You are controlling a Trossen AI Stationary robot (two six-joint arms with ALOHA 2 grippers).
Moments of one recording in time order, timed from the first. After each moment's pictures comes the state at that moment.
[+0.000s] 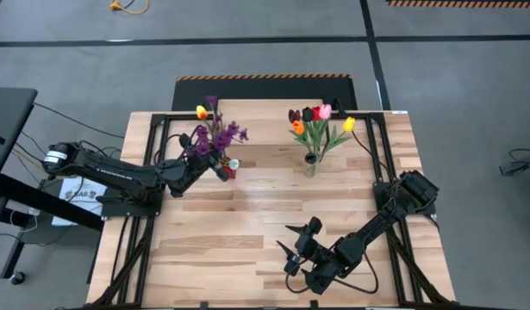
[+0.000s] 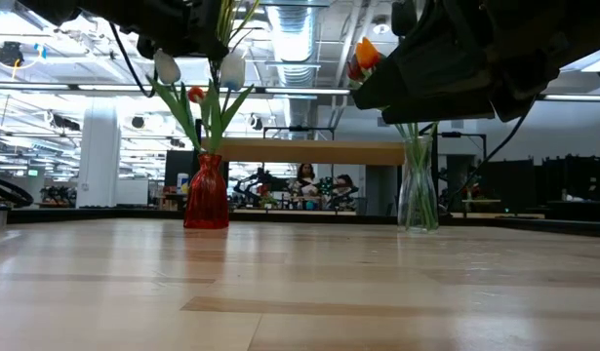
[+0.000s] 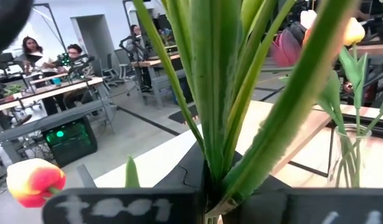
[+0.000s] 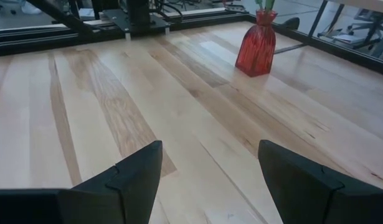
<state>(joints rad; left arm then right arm) -0.11 1.08 0.54 0.57 -0.99 0.15 0.73 1.94 1.08 -0.03 1.10 0.78</state>
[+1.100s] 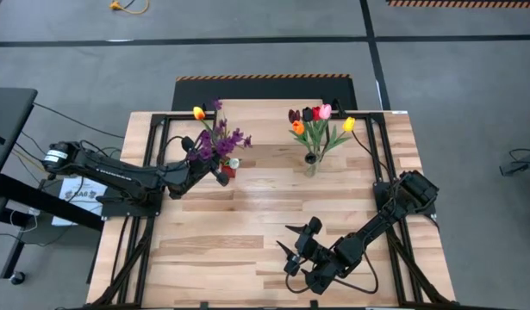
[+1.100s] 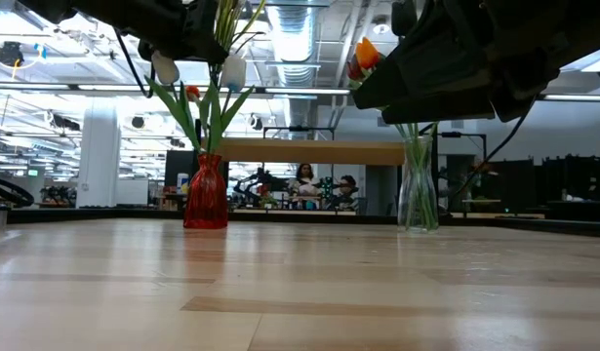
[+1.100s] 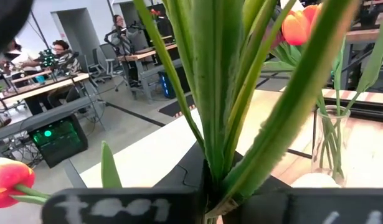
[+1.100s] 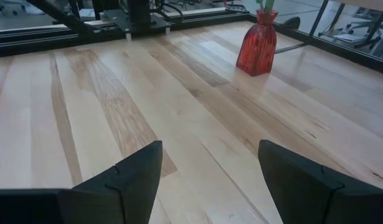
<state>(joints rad) -0.14 1.08 0.54 0.49 -0.96 0.11 0.73 1.94 1.08 -0.03 1.10 0.78</state>
